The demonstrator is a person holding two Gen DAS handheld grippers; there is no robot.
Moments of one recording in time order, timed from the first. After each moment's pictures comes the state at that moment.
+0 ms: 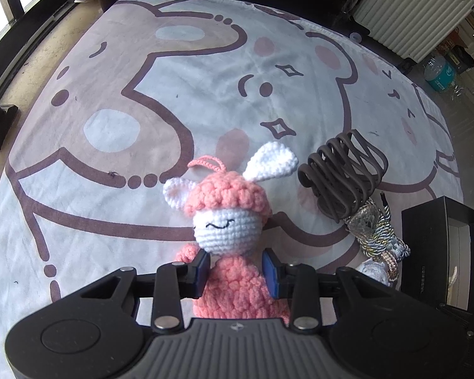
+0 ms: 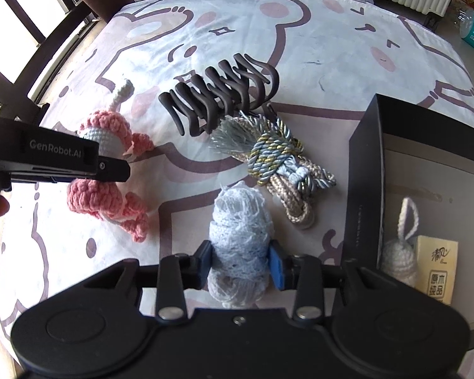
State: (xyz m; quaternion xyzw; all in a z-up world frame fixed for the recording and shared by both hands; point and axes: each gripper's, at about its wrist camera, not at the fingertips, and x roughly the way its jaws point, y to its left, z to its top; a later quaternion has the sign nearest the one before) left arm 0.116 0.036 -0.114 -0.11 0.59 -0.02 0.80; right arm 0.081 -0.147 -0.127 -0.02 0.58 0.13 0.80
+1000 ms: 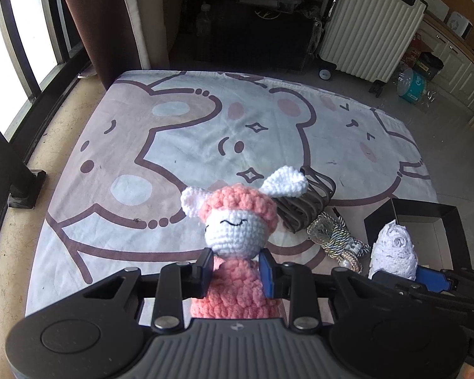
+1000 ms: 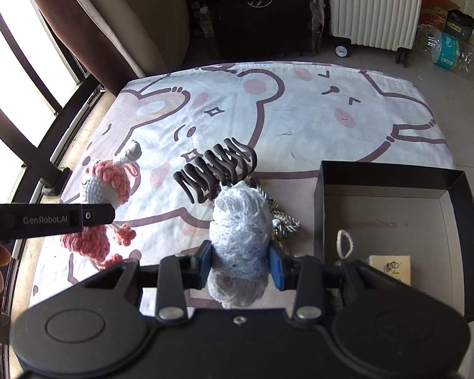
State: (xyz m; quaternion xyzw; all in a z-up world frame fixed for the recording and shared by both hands) left arm 0.070 0.021 -0.032 -0.05 0.50 -0.03 0.86; right arm 0.055 -0.174 -0.054 0.03 0.49 0.11 0.86
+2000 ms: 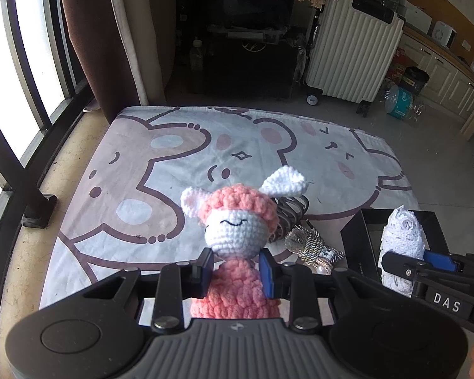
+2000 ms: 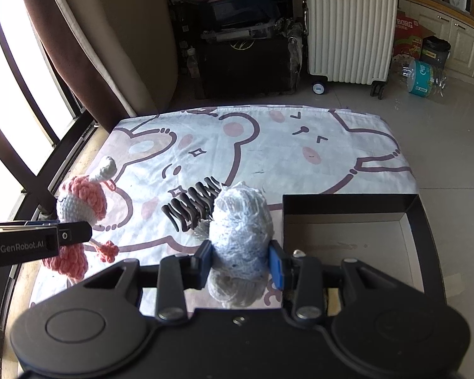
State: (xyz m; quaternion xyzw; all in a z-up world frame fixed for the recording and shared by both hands) left arm 0.035 -0.001 0.005 -0.04 0.45 -0.03 0.89; right arm 0.029 -0.201 -0.018 0.03 0.43 0.09 0.90
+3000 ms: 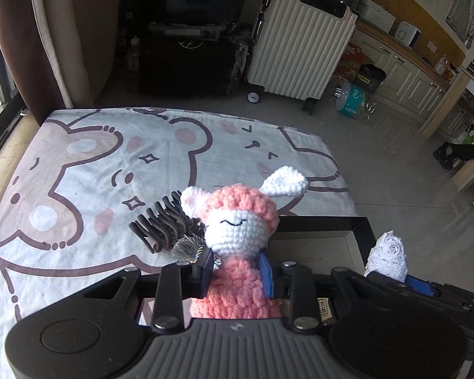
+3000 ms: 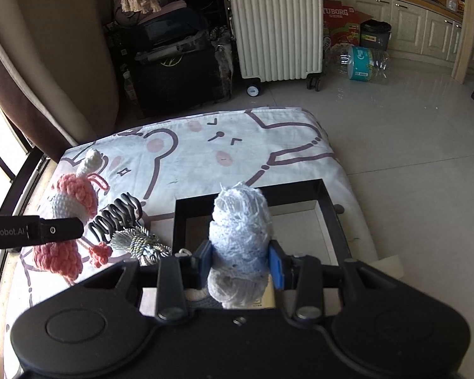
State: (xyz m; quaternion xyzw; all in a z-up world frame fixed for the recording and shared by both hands) left arm 0.054 -0.102 0.004 -0.07 0.45 -0.11 0.88; right arm 0.016 -0.308 -0.024 0.07 0.42 0.00 0.90
